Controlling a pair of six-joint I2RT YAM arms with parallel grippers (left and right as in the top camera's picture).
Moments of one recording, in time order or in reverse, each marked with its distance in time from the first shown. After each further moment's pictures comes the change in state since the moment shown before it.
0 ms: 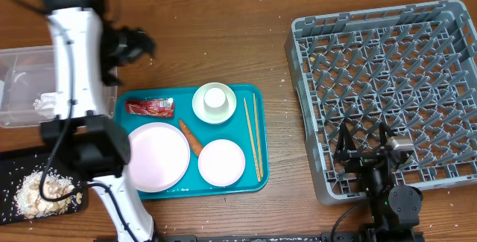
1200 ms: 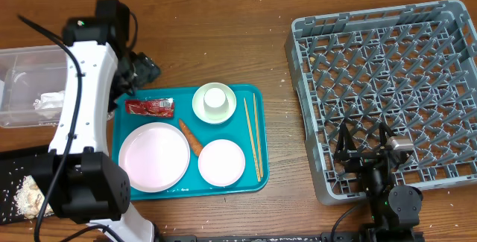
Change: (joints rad) left arm -0.065 -0.319 -0.526 0.268 -0.258 -0.119; right arm 0.000 0.000 0.000 0.000 0.000 0.000
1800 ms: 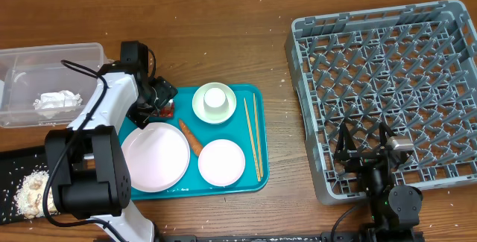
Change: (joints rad) left arm 0.000 0.026 -0.500 0.613 0.147 -0.077; right arm 0.000 0.000 0.000 0.000 0.000 0.000
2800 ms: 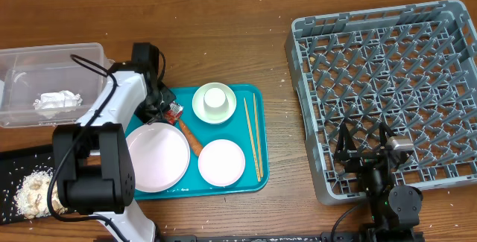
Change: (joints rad) left arm -0.050 0.022 0.034 -0.079 -0.097 0.032; right arm 0.000 0.000 0.000 -0.001 0.000 0.000
